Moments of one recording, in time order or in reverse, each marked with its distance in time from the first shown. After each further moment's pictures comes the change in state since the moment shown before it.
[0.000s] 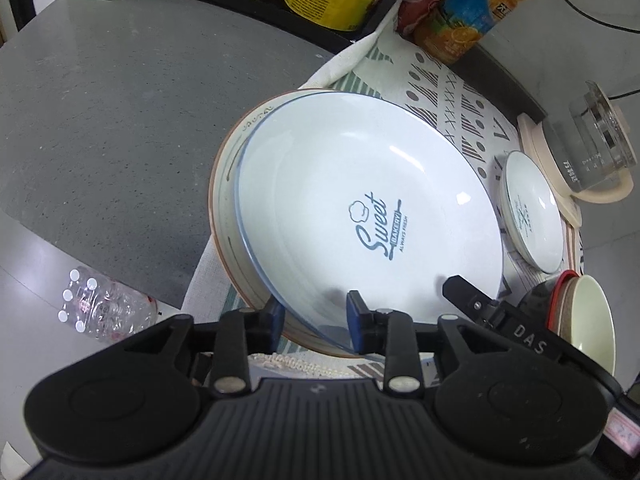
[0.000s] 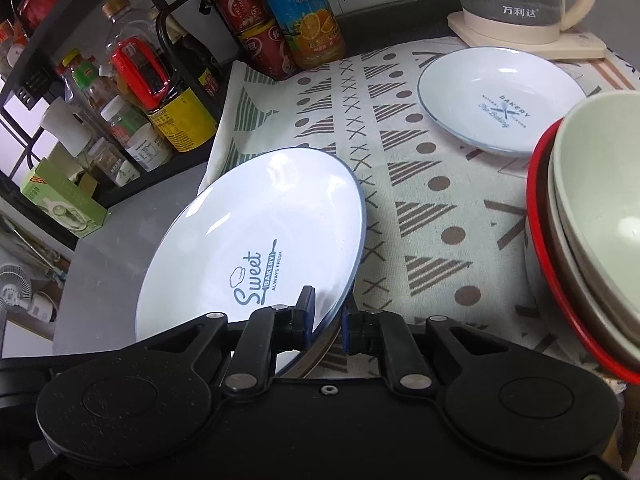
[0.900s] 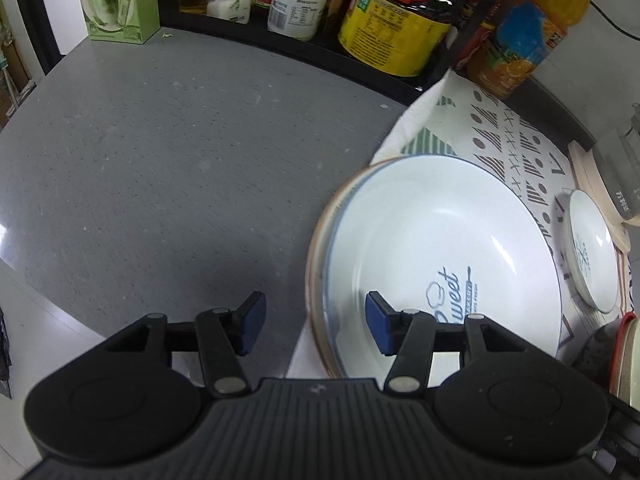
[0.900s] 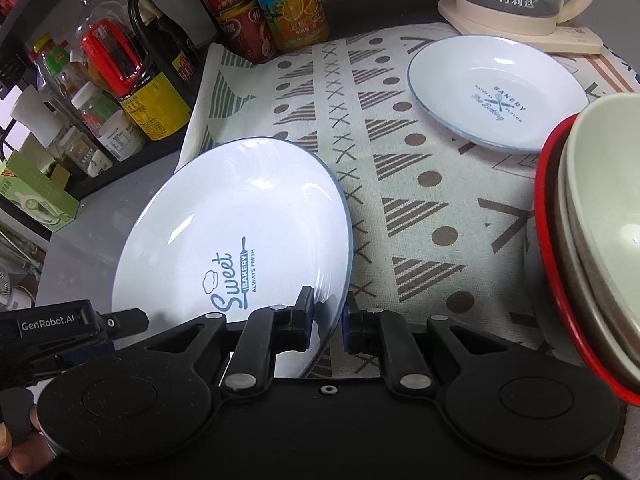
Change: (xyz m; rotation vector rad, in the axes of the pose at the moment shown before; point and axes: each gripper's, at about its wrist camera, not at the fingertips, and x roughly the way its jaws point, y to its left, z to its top) left arm 0.012 0.034 0.046 0.030 -0.080 0.134; right arm 0.021 0.006 0.006 -0.003 0.064 -0.080
